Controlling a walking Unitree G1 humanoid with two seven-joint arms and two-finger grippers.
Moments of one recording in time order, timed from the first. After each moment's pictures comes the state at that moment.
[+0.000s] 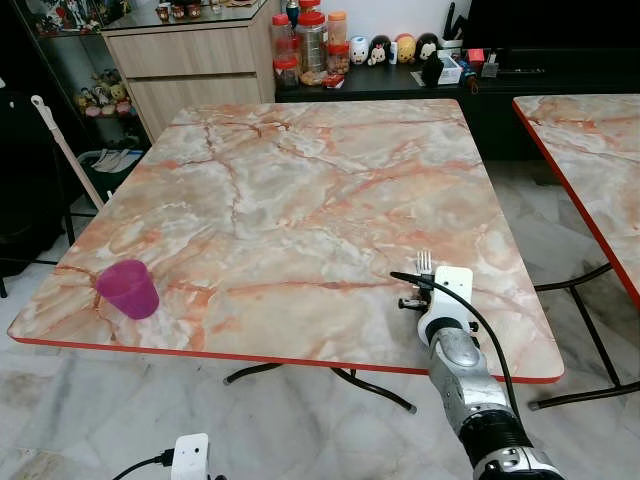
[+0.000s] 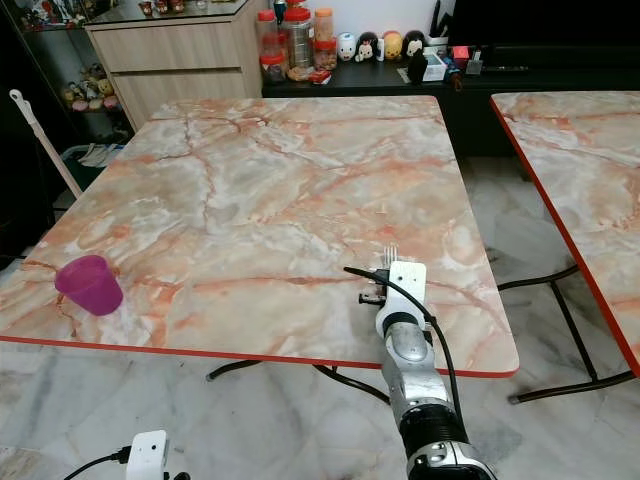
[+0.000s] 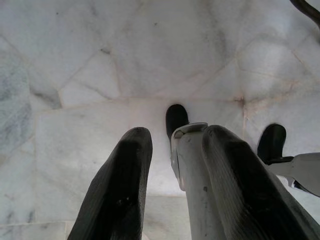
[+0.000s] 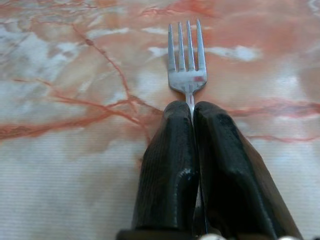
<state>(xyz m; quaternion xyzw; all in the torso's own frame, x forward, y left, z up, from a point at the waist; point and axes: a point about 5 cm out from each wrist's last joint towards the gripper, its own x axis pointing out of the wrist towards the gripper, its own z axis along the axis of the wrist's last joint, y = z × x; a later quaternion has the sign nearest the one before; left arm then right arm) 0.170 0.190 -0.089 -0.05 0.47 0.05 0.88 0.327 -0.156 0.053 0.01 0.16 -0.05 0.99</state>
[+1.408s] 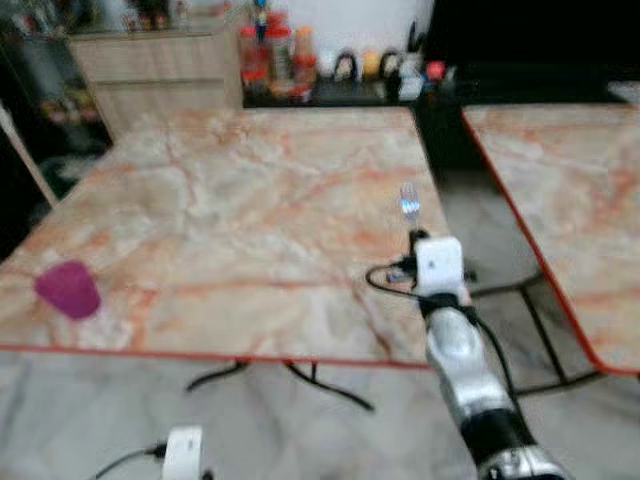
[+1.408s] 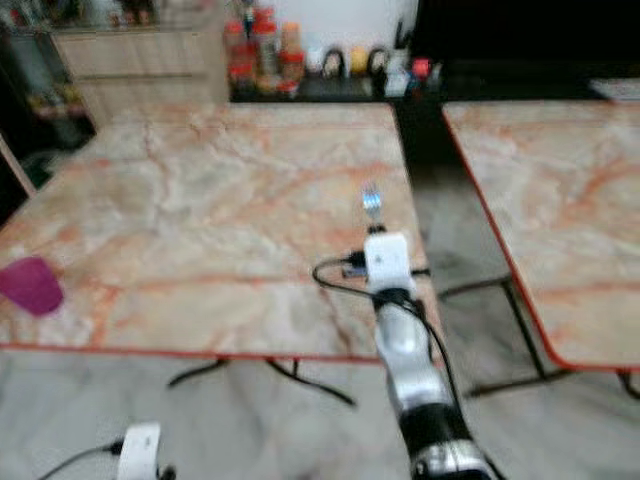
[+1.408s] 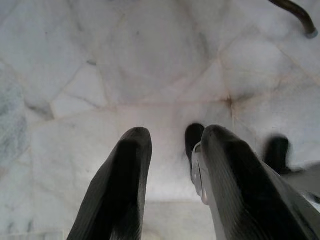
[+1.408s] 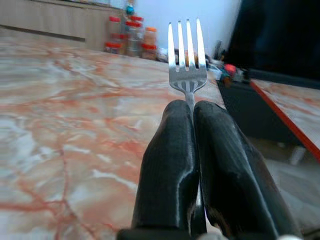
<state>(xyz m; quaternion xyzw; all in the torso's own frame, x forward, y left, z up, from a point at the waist) 0.175 0.203 -0.085 0.00 0.46 0.07 0.89 0.334 -0.124 0.109 -0.10 -0.07 0.03 0.99</state>
